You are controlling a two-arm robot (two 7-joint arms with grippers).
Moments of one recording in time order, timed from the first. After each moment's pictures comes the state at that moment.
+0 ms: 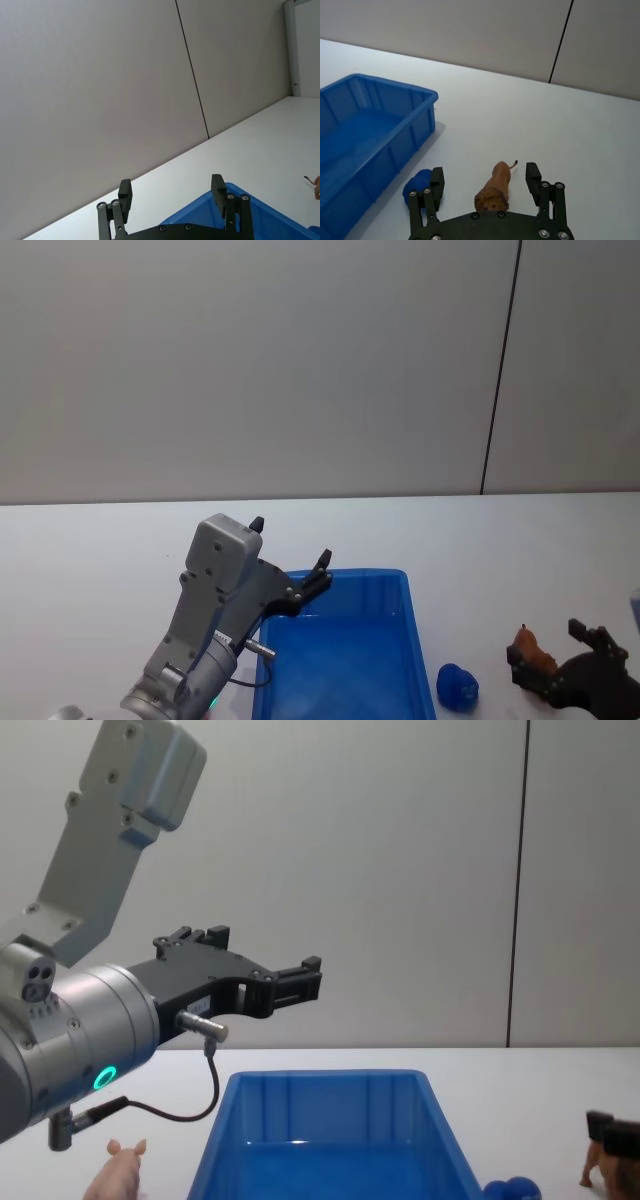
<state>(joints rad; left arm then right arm) -0.24 0.38 0.45 -1.63 -0.20 0.01 -0.01 -0.03 0.40 -0.19 -1.68 0.30 0.18 0.19</state>
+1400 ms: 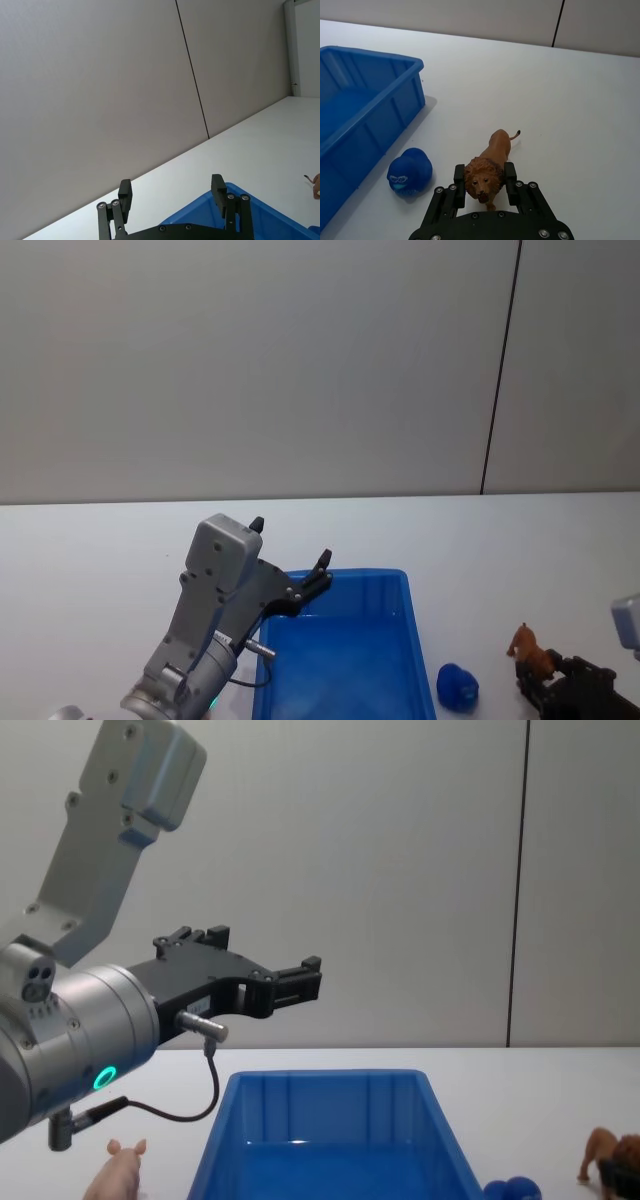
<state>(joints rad) -0.24 0.38 0.45 -1.63 -0.20 0.01 -0.01 0.02 0.36 -0.20 -1.56 0.31 0.25 0.20</state>
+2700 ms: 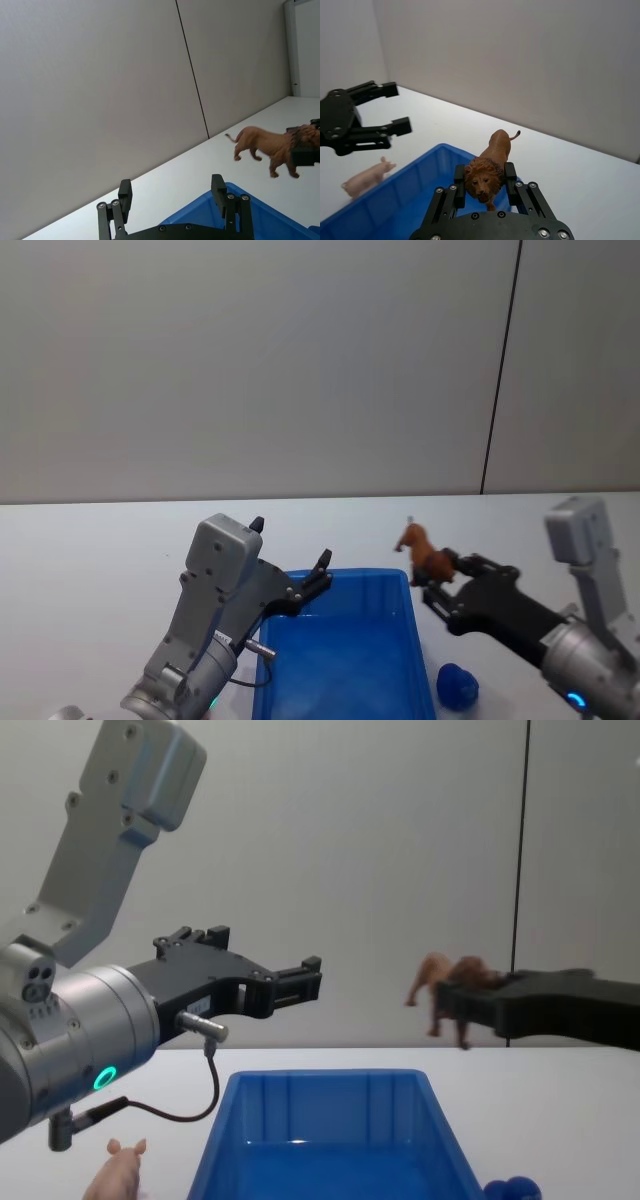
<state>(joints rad) -0.24 0.38 0.45 -1.63 -0.20 0.01 -0.01 0.18 0.27 -0.26 -1.62 0.26 0.17 0.40</state>
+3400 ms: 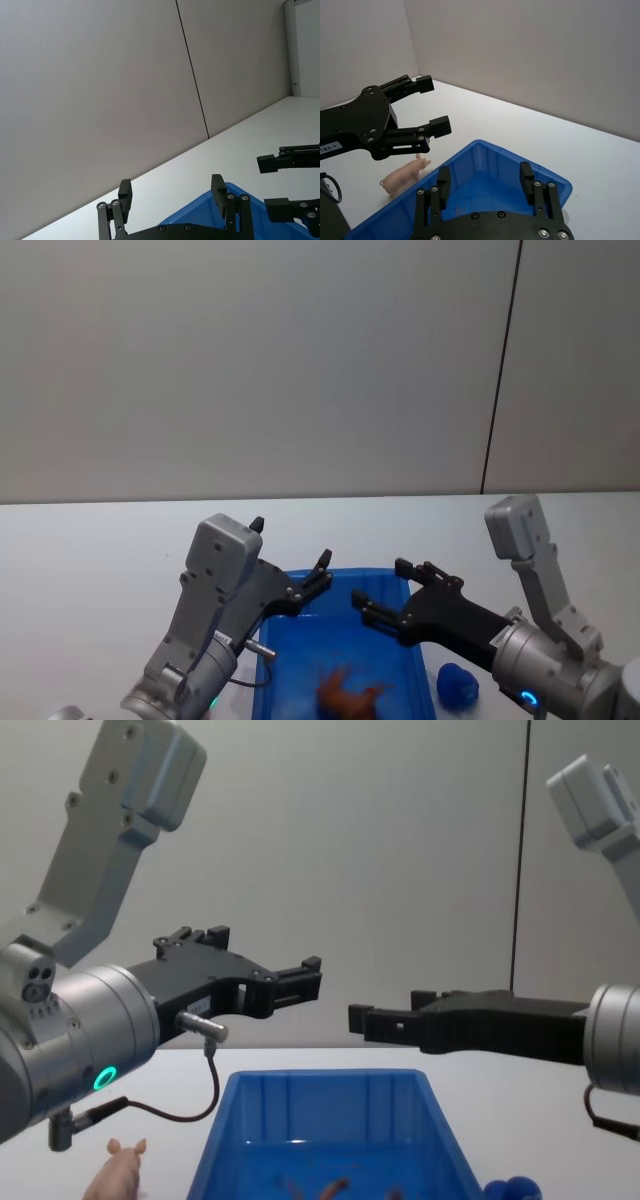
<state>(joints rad) -0.24 0.38 0.45 -1.63 -0.20 0.01 -0.01 0.25 0.20 -0.31 -1.54 0.27 0.25 0.49</state>
